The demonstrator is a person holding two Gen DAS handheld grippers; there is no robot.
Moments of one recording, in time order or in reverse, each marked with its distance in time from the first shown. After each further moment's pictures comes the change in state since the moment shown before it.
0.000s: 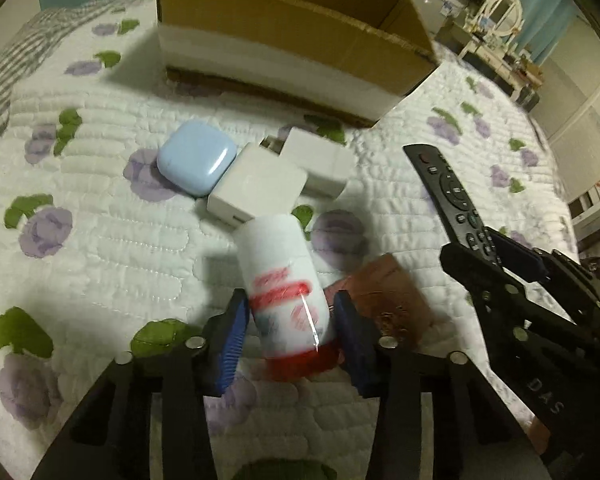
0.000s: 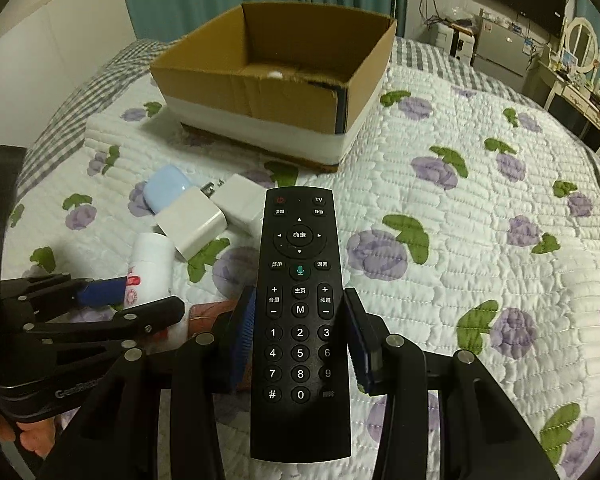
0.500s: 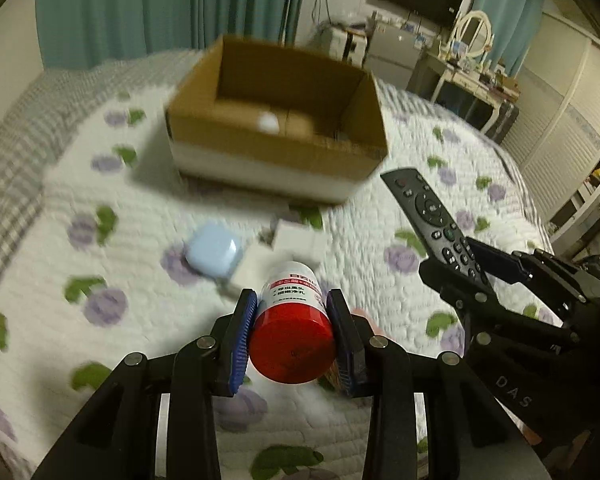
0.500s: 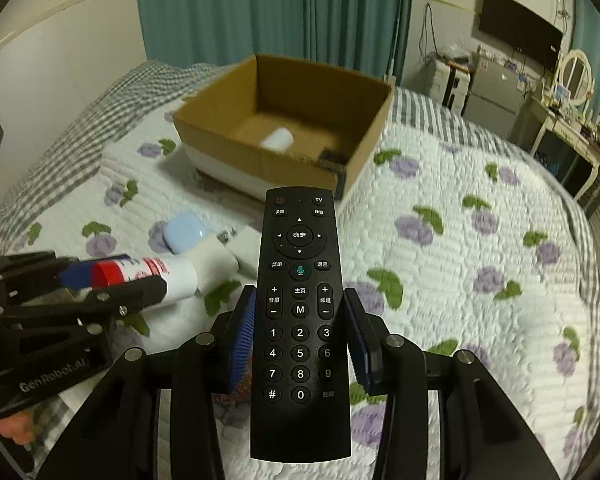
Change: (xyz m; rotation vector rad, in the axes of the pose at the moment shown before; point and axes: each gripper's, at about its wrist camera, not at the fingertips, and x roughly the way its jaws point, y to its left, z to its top) left arm -0.073 -0.012 0.030 0.080 -0.194 0.026; right arm -0.049 0.013 0.026 -0.061 -0.113 -0.040
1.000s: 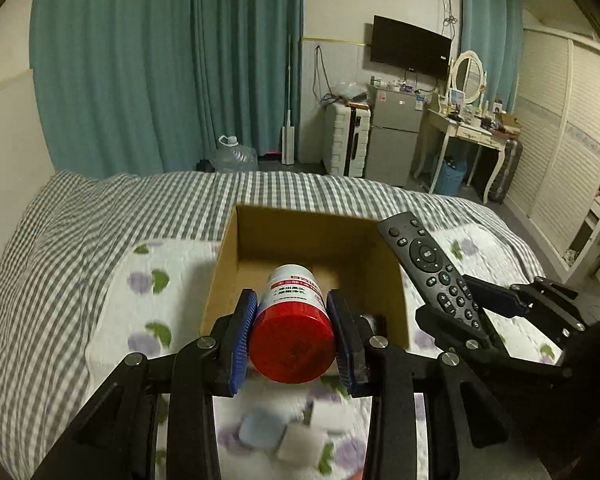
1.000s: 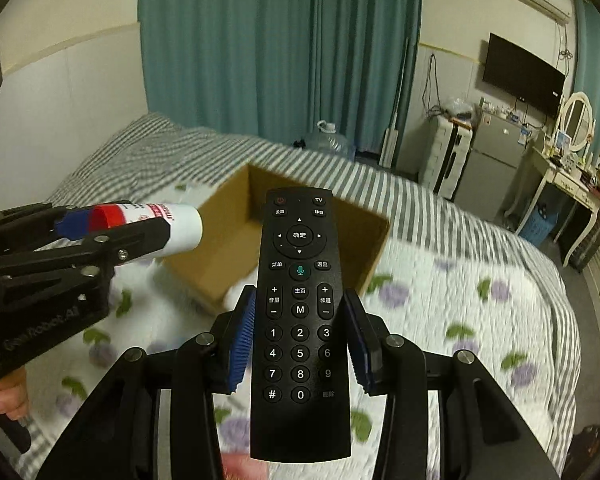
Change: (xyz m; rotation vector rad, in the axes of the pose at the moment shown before) left arm -0.013 0.005 0.147 0.082 -0.247 0.075; right arm -0.003 -0.012 0.132 -0.038 -0.160 -0.005
